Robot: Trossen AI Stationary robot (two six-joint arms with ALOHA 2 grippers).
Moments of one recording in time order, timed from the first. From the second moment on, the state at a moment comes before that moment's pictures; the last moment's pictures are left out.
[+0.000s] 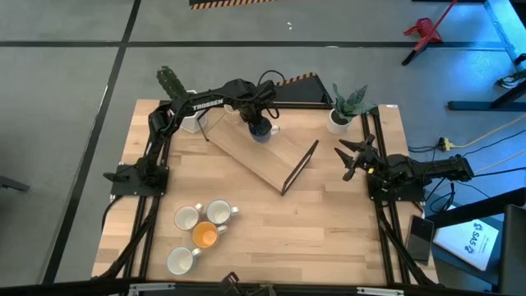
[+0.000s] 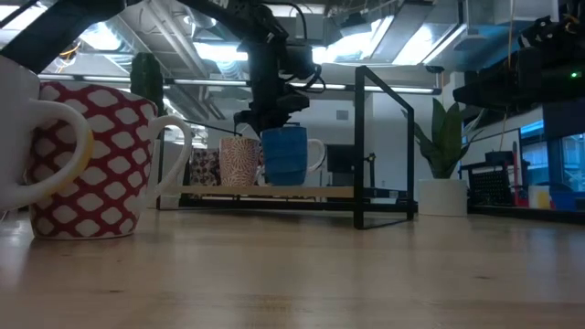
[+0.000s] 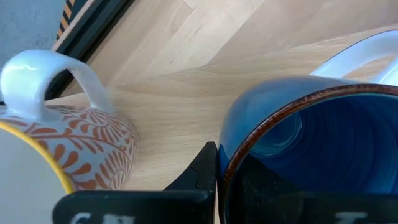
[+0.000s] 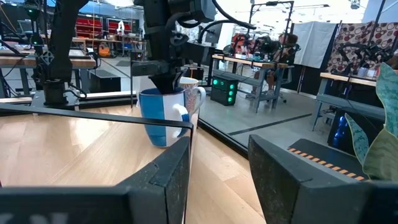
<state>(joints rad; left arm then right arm) 0.49 2.07 1.90 -1.13 -0.07 -0.25 0.15 0.02 0.02 0.06 0.70 -0.11</state>
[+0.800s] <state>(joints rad) 0.49 2.07 1.90 -1.12 -0.09 -0.24 0.15 0.02 0.02 0.06 0.70 -0.11</state>
